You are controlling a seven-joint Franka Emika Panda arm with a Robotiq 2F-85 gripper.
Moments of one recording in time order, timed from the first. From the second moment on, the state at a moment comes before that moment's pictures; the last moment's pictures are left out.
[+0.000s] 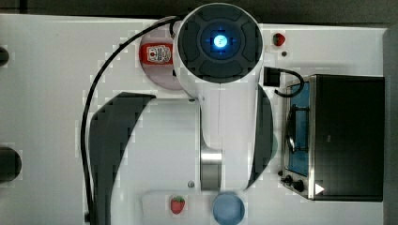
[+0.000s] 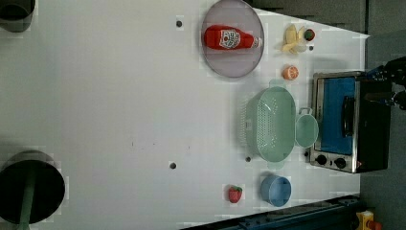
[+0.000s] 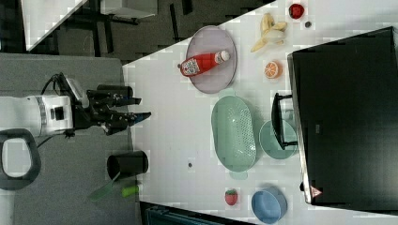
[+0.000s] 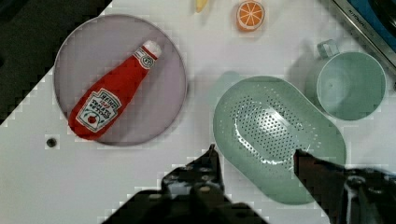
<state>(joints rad) 0.02 -0.03 -0.01 -1.81 -0.02 0.20 0.05</state>
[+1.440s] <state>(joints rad) 0.02 0.02 -0.07 -2.46 -0.06 0.83 0.38</state>
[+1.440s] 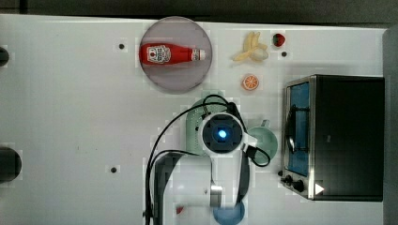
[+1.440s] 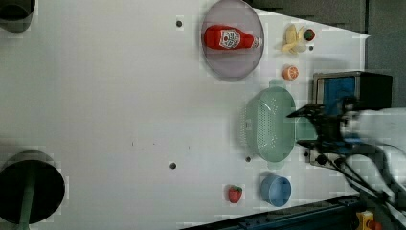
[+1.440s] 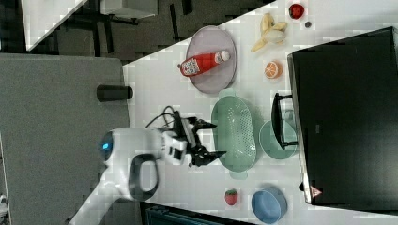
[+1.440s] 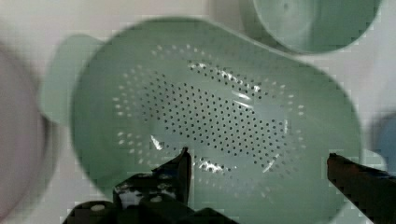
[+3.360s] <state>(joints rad) 0.07 0.40 0.10 -2.45 -0.02 1.23 0.90</state>
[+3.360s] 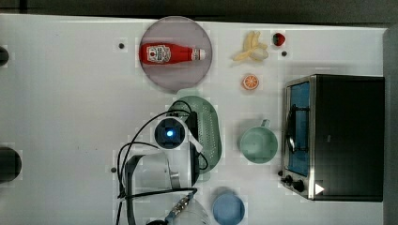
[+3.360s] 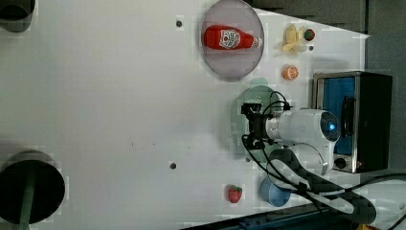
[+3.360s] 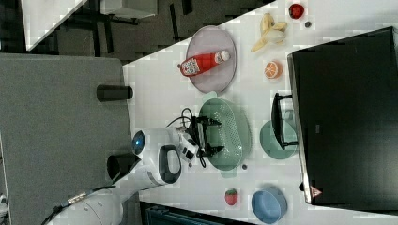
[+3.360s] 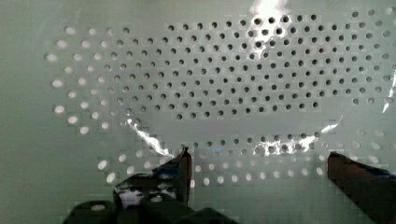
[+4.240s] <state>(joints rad) 0.22 0.45 0.16 -2.36 0.01 1.22 1.13</state>
